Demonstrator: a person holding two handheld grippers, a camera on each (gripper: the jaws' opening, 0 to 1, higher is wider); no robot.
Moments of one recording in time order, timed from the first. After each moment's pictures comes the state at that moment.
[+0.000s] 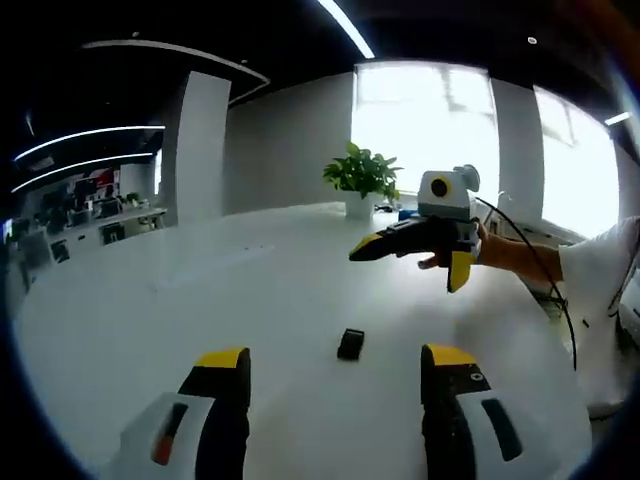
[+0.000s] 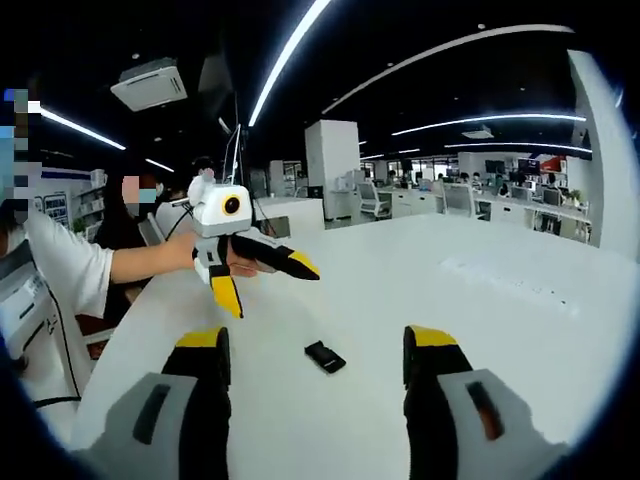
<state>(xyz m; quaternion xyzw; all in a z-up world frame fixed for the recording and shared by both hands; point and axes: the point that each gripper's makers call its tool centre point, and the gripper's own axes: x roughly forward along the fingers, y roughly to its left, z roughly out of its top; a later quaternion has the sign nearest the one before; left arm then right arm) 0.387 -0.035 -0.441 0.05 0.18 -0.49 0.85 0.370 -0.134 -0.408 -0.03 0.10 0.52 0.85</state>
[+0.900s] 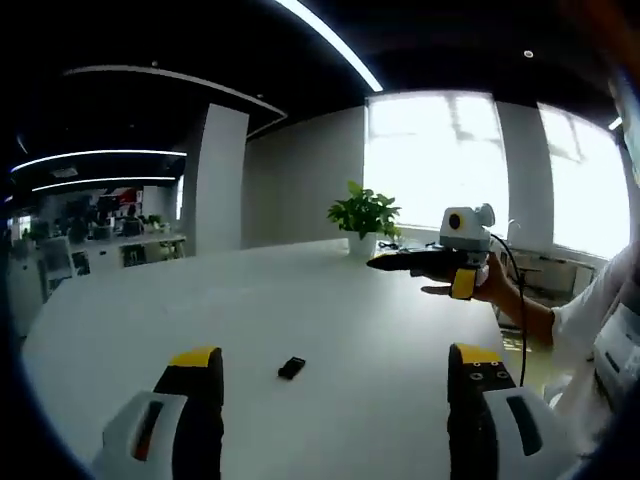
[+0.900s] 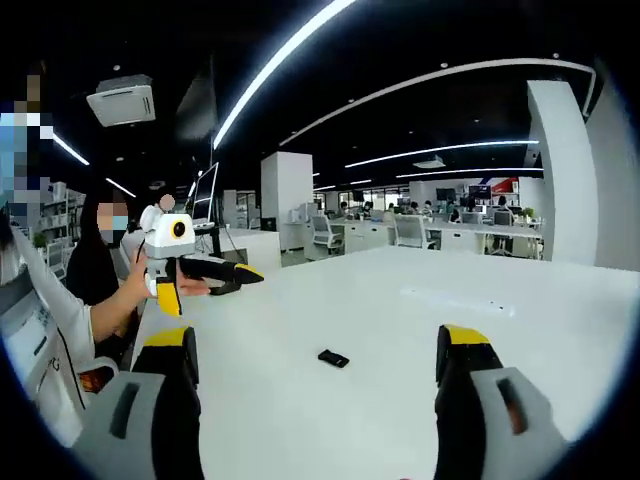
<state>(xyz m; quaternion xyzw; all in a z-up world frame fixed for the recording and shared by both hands) 0.294 -0.022 -0.381 0.01 0.11 -0.46 0.88 0.296 -0.185 -0.357 -0.02 0.04 0.40 0.91</state>
